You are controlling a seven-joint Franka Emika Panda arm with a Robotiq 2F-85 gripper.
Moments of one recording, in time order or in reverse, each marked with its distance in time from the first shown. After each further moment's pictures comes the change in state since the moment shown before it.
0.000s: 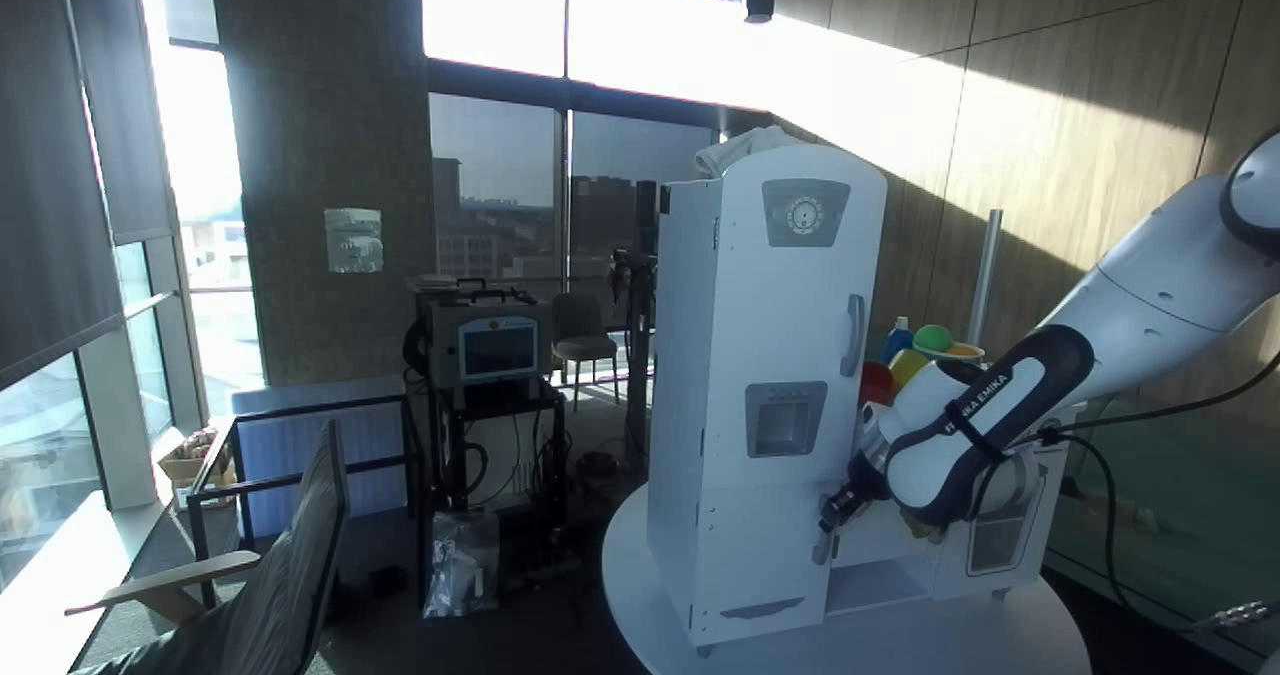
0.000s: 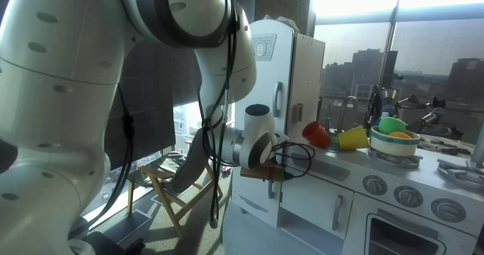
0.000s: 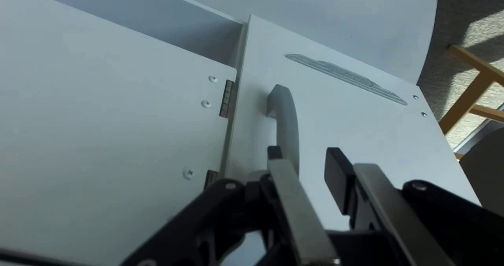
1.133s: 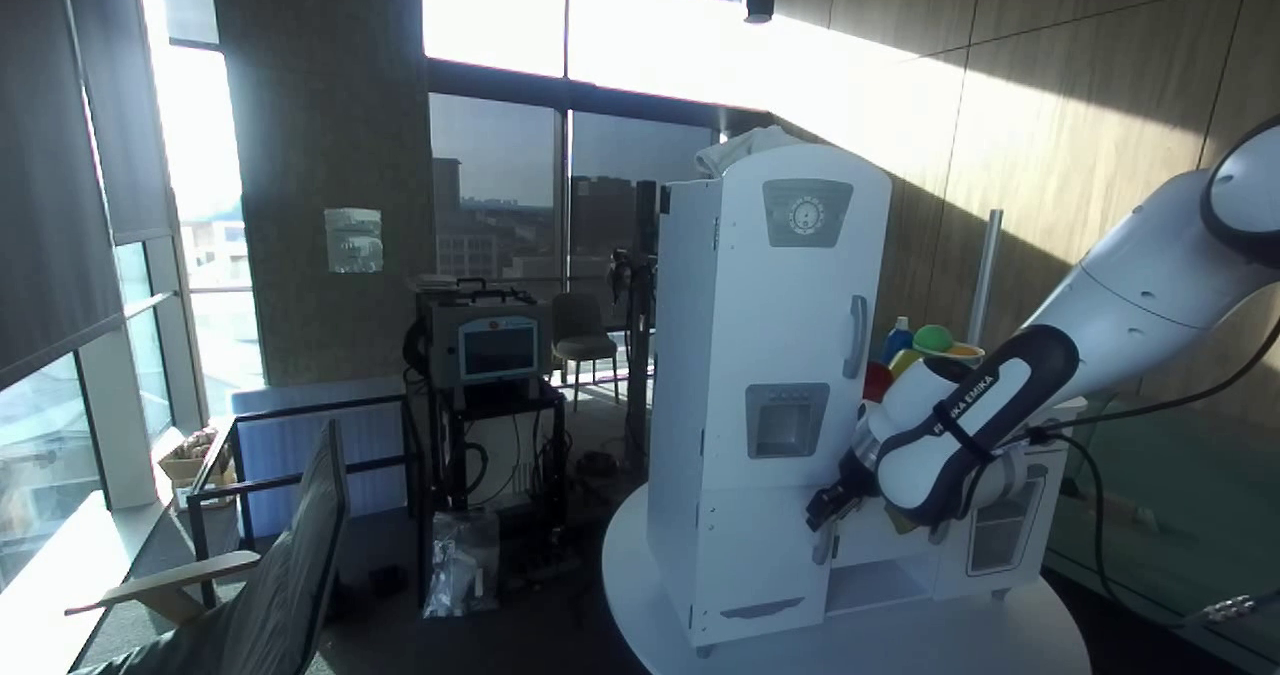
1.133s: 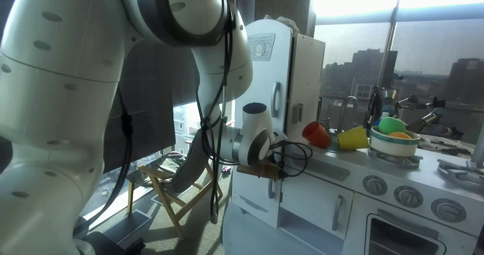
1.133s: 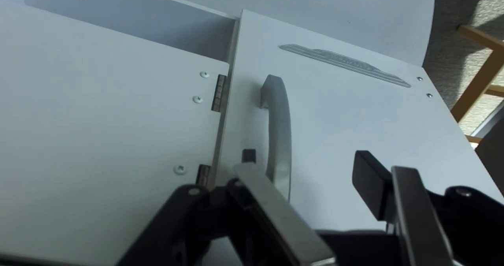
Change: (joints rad) arm 0.120 -0.011 -0.095 0.019 0.000 -0.001 0.124
